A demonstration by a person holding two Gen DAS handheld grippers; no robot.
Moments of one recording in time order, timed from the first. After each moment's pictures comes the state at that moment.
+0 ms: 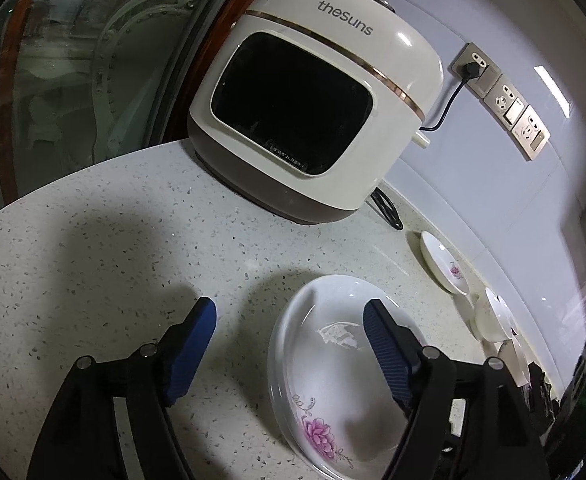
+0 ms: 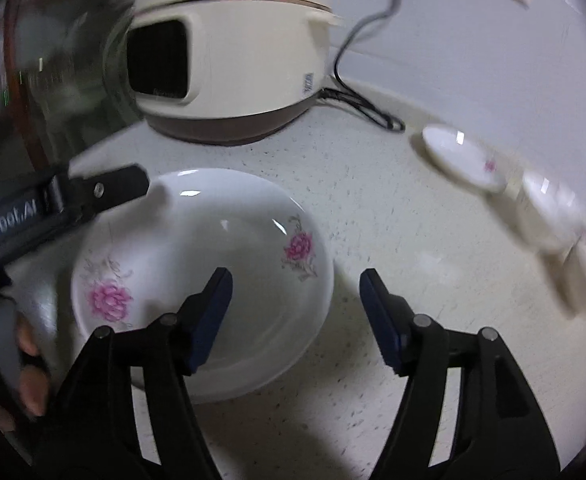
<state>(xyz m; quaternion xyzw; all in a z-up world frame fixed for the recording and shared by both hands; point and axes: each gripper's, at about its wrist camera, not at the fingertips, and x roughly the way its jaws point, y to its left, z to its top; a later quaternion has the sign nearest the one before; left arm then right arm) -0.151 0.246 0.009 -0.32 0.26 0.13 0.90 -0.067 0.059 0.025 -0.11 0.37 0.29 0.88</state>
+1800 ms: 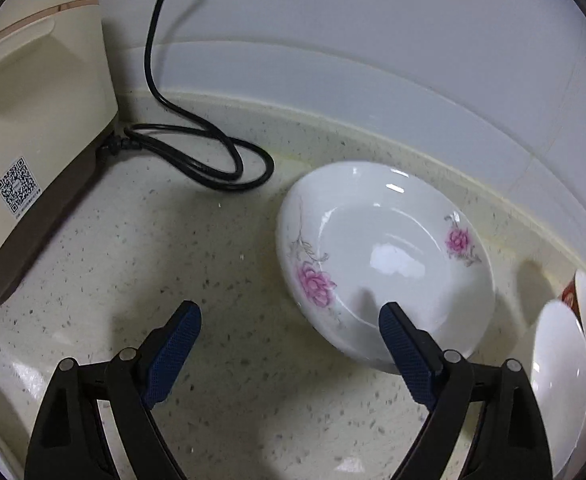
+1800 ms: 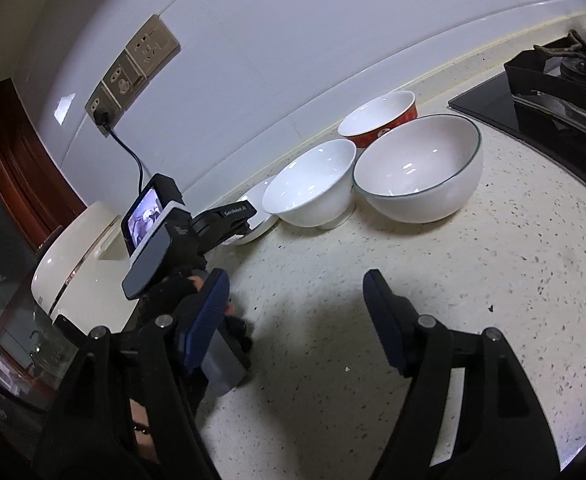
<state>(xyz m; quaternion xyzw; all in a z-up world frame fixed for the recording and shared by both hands) 0.155 0.065 0.009 -0.15 0.42 0.17 0.88 -0.018 -0.179 0.028 0.28 0.30 0.13 0.90</state>
